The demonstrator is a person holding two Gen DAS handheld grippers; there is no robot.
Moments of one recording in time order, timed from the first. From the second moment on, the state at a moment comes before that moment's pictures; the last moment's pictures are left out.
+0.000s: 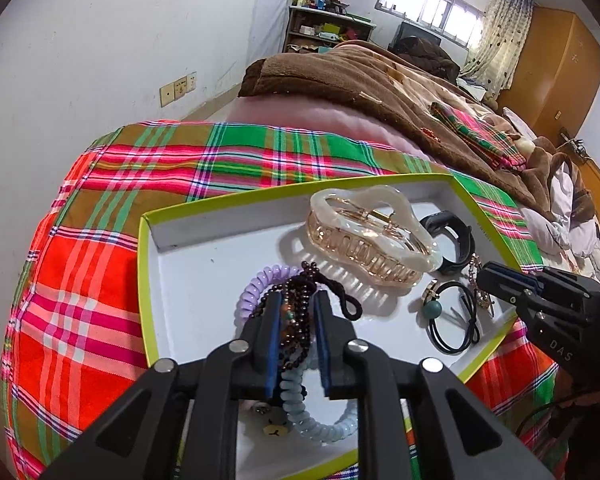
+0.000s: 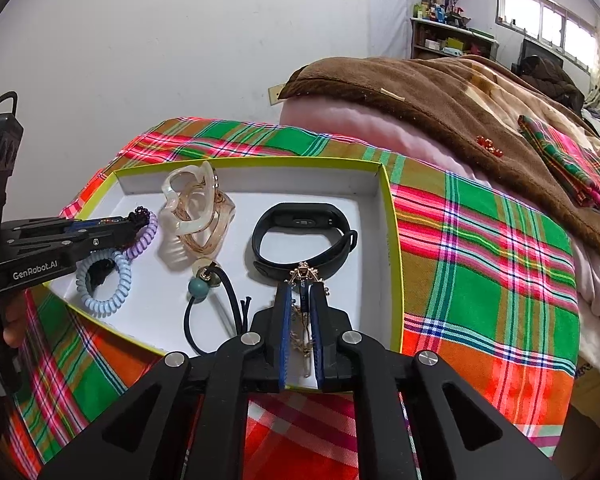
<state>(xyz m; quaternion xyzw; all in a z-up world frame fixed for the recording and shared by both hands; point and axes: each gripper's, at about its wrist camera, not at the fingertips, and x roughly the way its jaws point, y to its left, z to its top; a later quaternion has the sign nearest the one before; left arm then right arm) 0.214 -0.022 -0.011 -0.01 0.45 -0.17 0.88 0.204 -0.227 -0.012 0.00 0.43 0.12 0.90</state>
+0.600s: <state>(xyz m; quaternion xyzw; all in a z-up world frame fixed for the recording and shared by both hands) 0.195 -0.026 0.008 -0.01 0.43 -0.17 0.89 0.192 -0.229 0.000 0.03 0.41 0.12 0.91</state>
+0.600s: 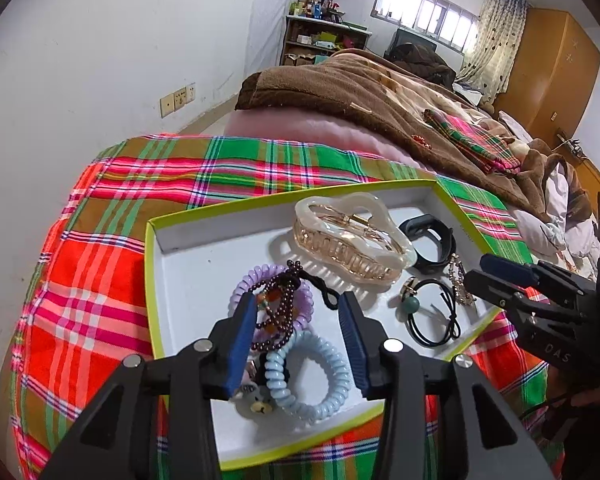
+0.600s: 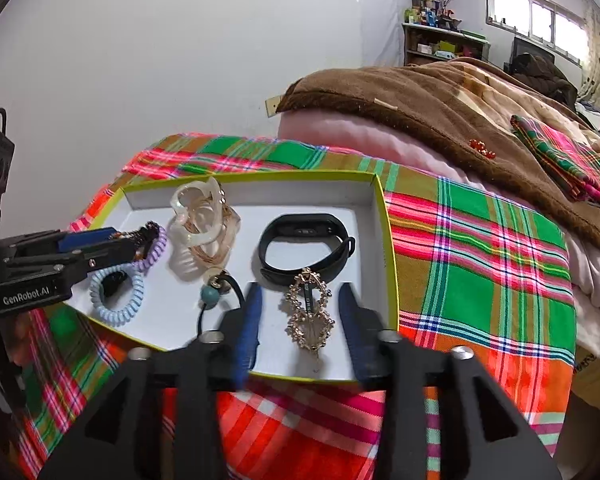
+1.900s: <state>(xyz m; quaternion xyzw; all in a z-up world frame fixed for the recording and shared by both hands) 0.035 -0.024 0.061 0.02 0.32 -0.05 0.95 0.032 -0.182 0.070 0.04 0.29 0.07 0.95</state>
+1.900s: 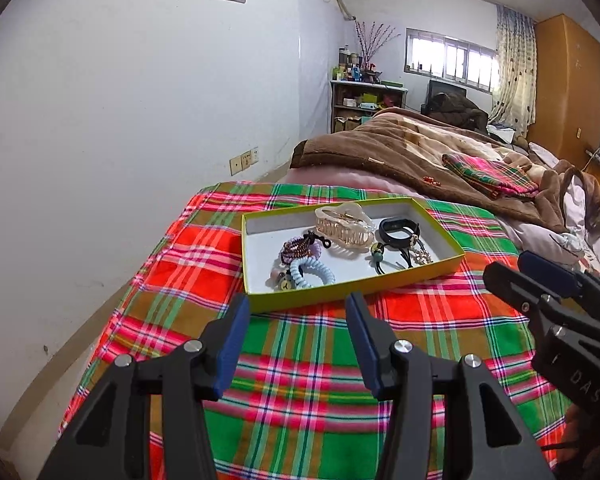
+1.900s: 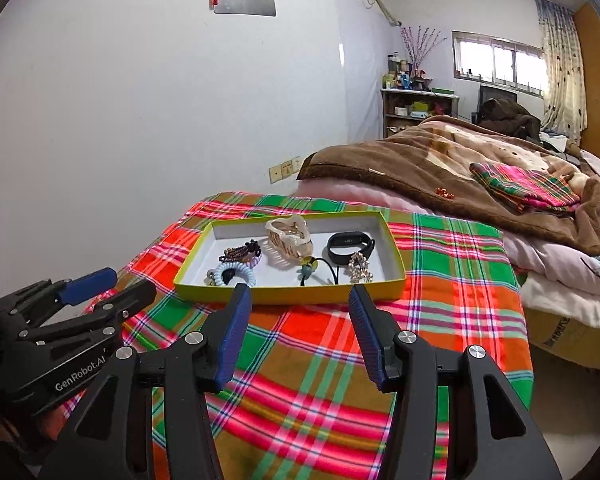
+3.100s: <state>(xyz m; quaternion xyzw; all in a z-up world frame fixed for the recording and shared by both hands) 0.025 -0.022 0.057 0.01 0.32 -0.04 0.95 0.022 -0.179 0.069 0.06 0.28 0.07 0.95</state>
